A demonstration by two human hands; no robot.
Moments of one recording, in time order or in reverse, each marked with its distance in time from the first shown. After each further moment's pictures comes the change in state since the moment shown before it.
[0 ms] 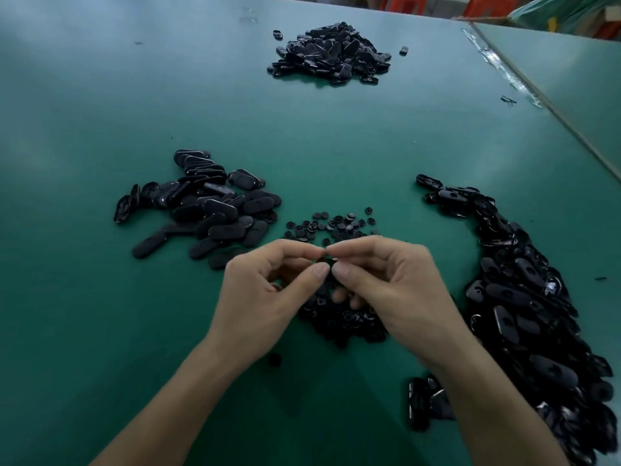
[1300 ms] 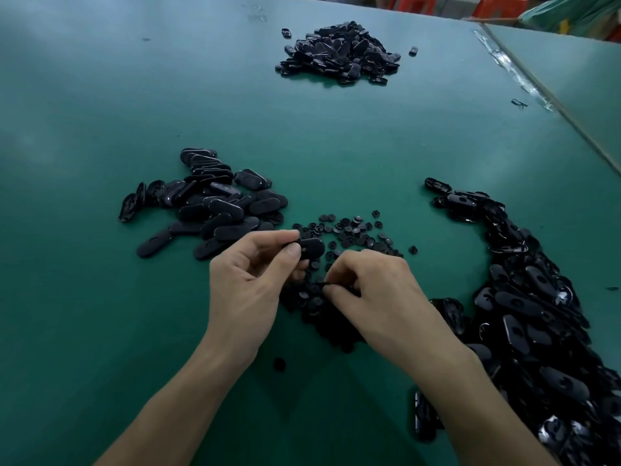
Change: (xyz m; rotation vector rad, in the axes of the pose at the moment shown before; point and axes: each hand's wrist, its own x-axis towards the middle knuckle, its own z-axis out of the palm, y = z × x) left_hand 0.007 -0.006 0.000 -0.346 0.256 -0.160; right_hand 0.010 0.000 0.014 -0.867 -0.034 -0.038
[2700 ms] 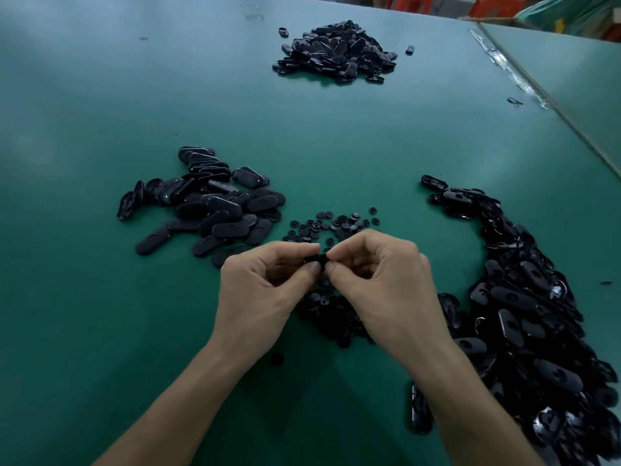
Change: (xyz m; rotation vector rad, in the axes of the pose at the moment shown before) left_hand -0.008 0.001 0.003 0.143 -0.164 0.082; right_hand -0.005 -0.010 0.000 0.501 0.242 0.058
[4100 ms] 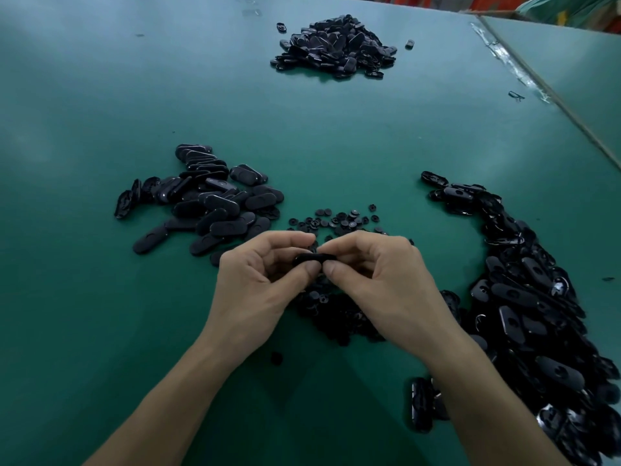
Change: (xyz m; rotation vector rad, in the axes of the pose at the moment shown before) left_hand 0.005 -0.001 -0.008 -0.043 -0.082 -0.038; right_hand 0.007 0.006 -0.009 -0.006 -0.187 0.004
